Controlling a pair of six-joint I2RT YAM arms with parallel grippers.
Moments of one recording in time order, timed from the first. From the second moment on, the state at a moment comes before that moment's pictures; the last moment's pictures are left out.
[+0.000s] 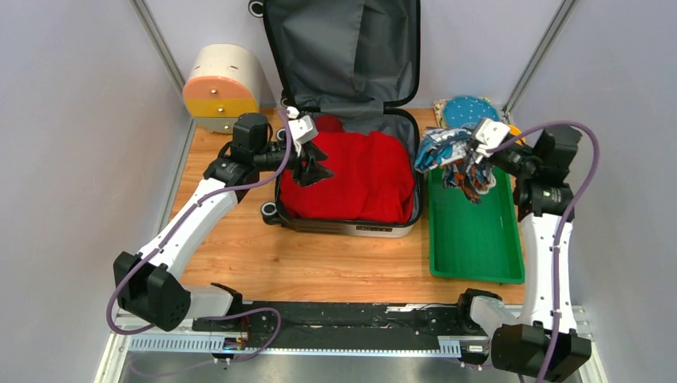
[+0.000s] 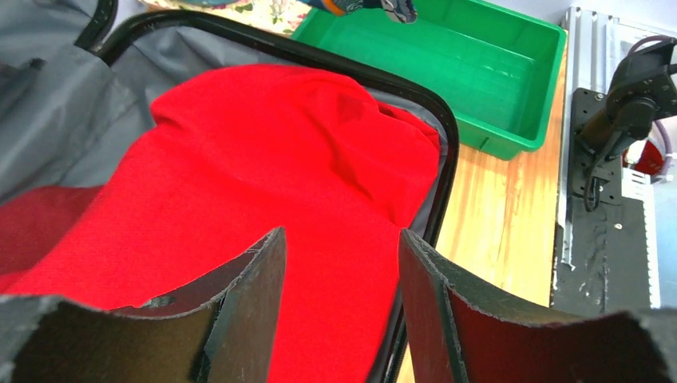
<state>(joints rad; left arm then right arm) -0.40 1.30 1.20 -0.27 0.85 0.26 -0.16 1.04 1.17 -0.27 -0.91 -0.84</state>
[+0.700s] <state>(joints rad) -0.40 1.30 1.14 -0.26 0.84 0.19 -0.49 1.40 1.35 -1.20 -1.11 -1.86</state>
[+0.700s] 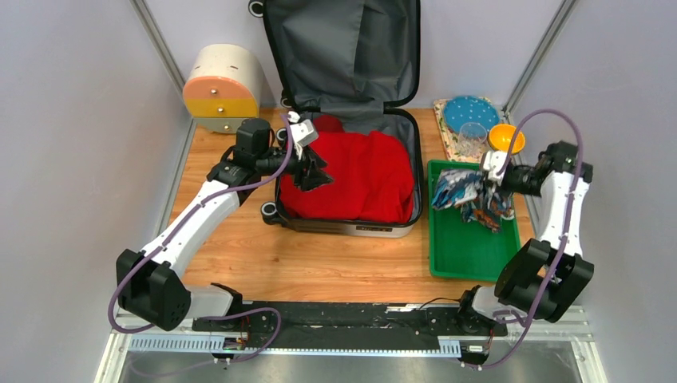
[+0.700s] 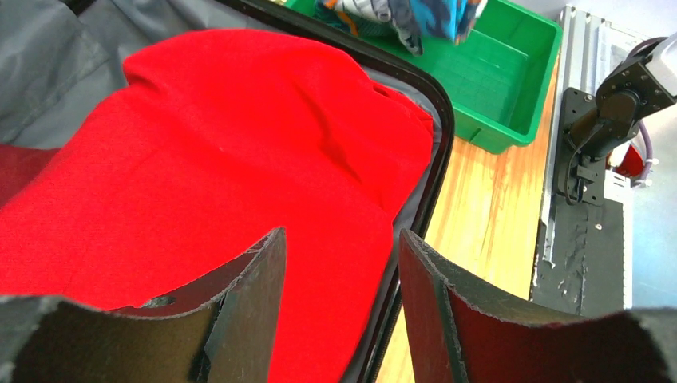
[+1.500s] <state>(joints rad) -0.40 1.34 1.10 -0.33 0.79 0.21 -0.47 1.16 0.75 -1.25 -0.73 -1.95</state>
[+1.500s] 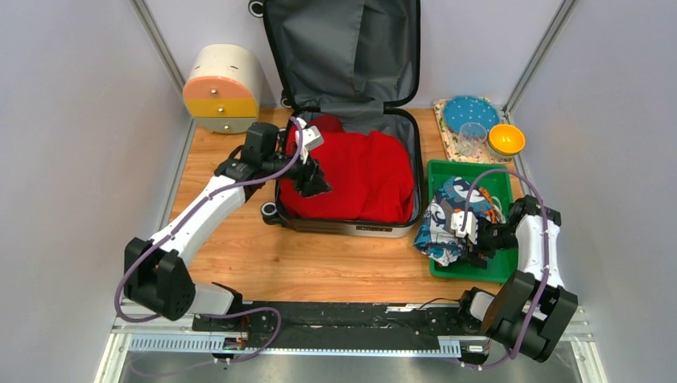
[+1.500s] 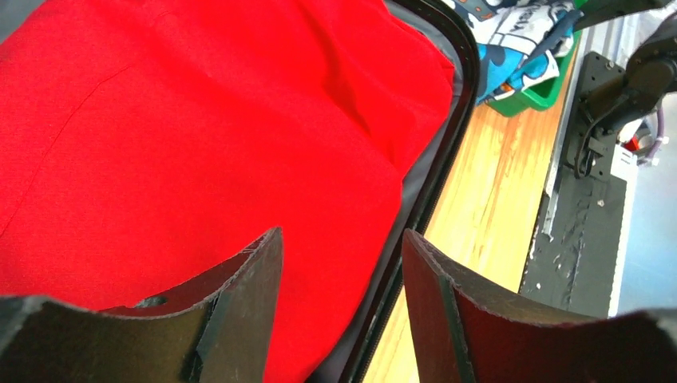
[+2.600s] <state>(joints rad) -0.43 1.63 1.46 -0.83 0.72 0.74 -0.27 1.16 1.08 -1.30 -0.60 -1.54</state>
